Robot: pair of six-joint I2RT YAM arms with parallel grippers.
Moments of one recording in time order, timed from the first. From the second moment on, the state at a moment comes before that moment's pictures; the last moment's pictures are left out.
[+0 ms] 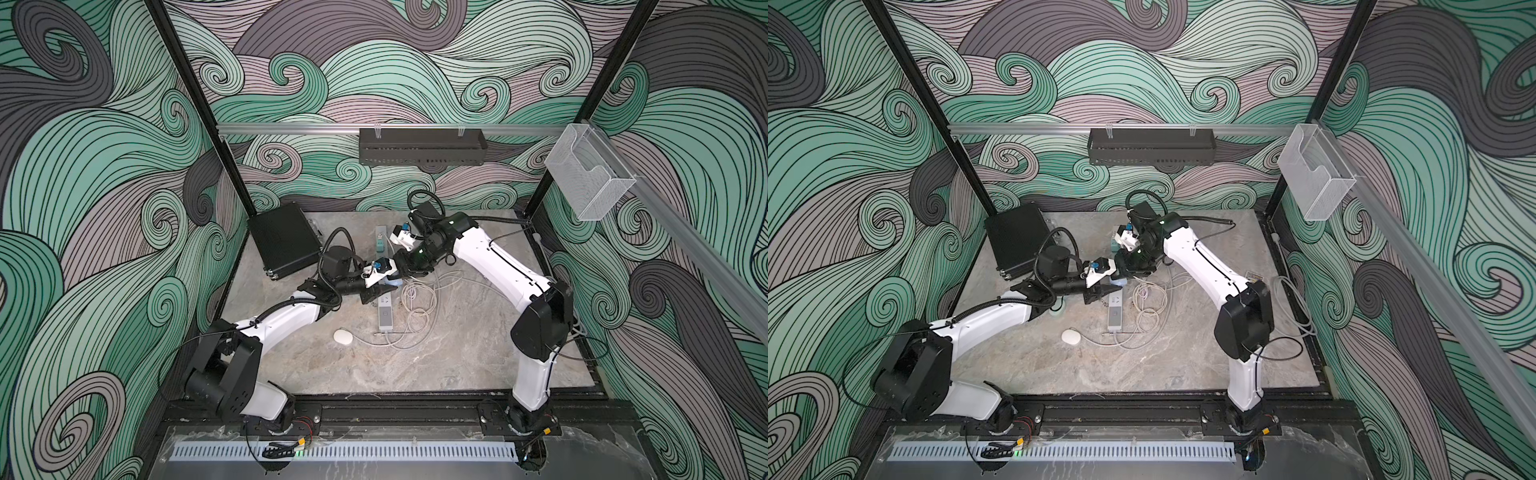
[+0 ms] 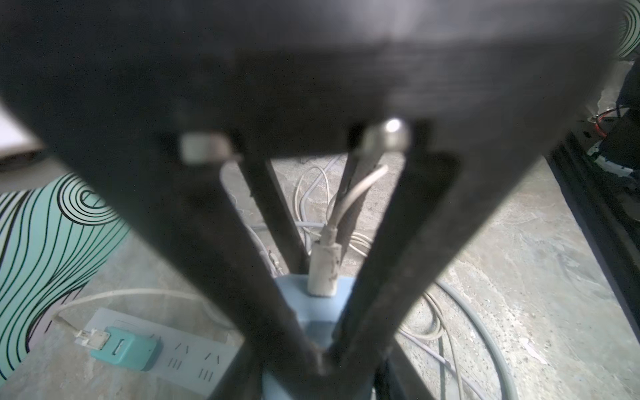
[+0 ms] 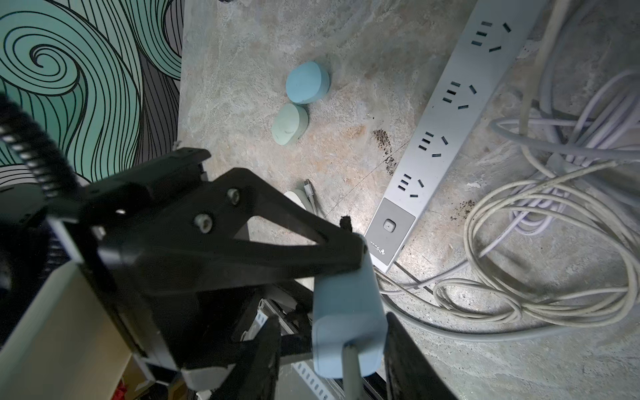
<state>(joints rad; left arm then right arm) -0.49 1.44 0.84 0.13 0.63 0.53 0.61 1.90 1.85 -1.16 -0.53 0.27</state>
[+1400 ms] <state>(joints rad) -0.34 1.28 0.91 -0.56 0.26 -0.30 0.71 2.36 2.37 -1.19 0.01 0.48</state>
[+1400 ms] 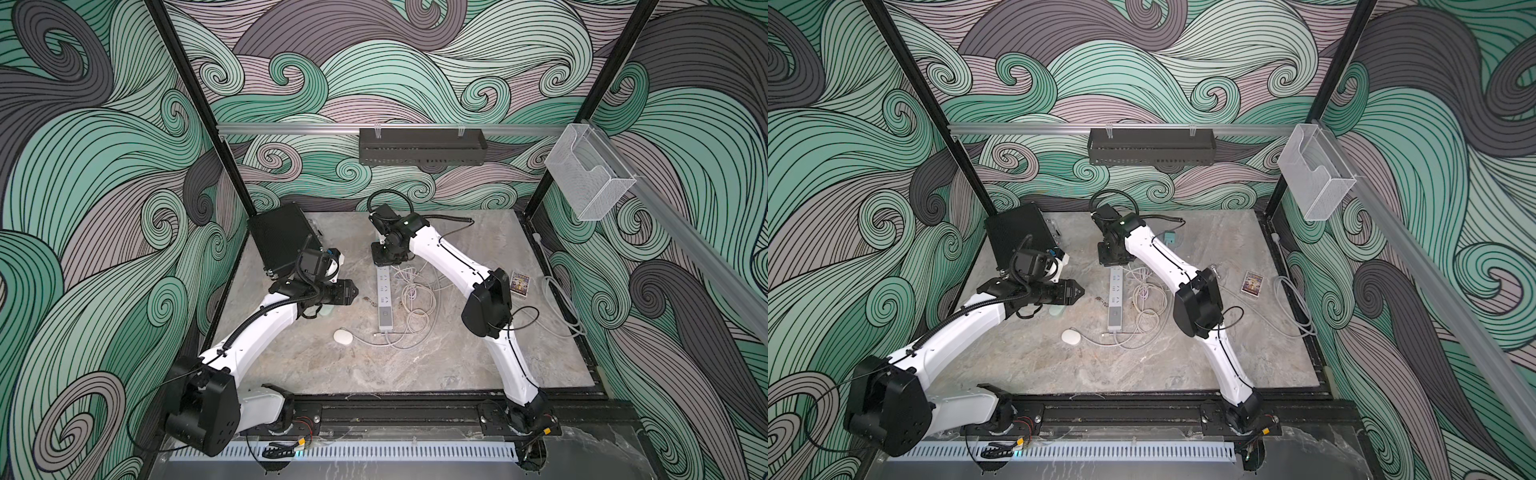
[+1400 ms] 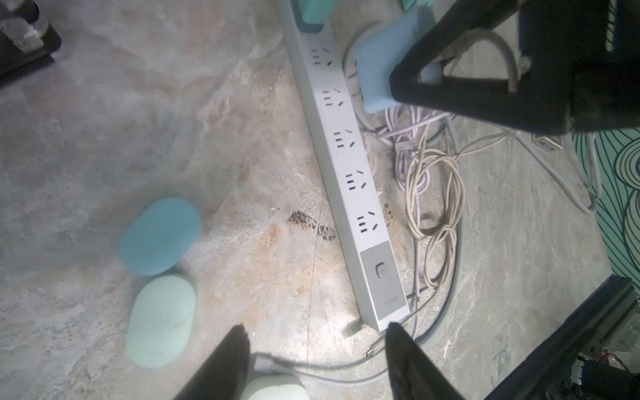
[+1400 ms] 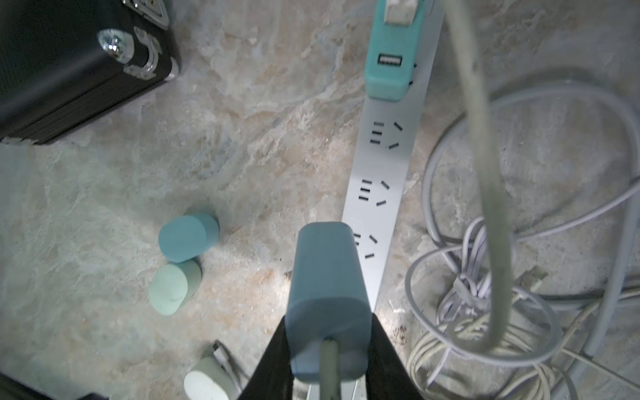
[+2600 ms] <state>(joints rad) -0.31 1.36 0.94 -0.47 0.33 -0.36 0.66 2.58 2.59 -1.30 -0.02 0.48</state>
